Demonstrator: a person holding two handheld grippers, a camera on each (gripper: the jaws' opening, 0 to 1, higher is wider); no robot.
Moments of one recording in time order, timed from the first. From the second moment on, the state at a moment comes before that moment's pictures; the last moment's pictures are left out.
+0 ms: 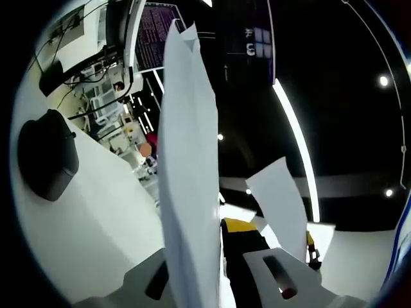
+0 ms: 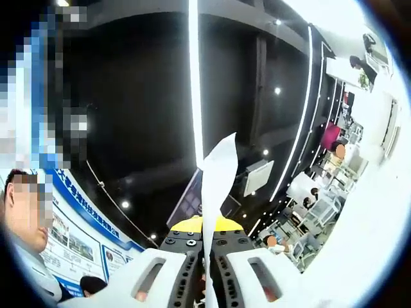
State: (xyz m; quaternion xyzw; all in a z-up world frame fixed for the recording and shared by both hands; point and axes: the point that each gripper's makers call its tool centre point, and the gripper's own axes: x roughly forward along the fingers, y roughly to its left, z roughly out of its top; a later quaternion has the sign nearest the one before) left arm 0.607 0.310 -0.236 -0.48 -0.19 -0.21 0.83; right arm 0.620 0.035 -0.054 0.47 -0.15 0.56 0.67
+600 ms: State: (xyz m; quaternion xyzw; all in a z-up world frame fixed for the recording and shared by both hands) left arm 0.607 0.310 -0.237 -0.48 -0.19 -0.21 0.83; right arm 0.626 0.048 -0.060 0.48 -0.14 0.56 0.66
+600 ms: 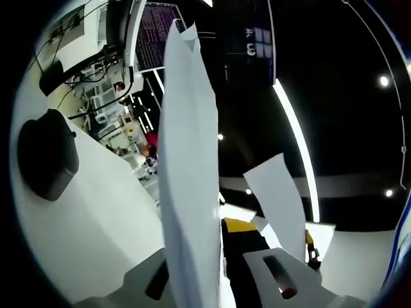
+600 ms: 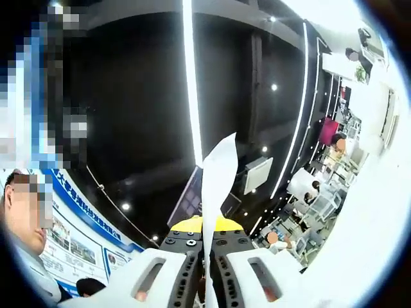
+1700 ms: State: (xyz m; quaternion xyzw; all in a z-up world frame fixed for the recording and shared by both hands) left arm 0.616 0.326 -0.247 -0.49 -0.19 -0.16 0.83; right arm 0.649 0.036 -0.091 0.51 -0.11 0.52 0.68
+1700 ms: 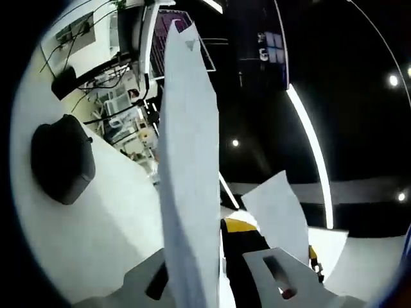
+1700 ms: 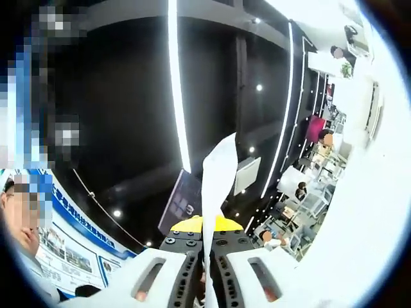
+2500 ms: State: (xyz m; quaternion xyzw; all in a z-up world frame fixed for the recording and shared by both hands) left arm 0.614 0.327 -0.246 -0.51 -0.19 -0.17 0.83; right arm 0.642 0.092 -0.090 0.58 -0.06 0.55 0.60
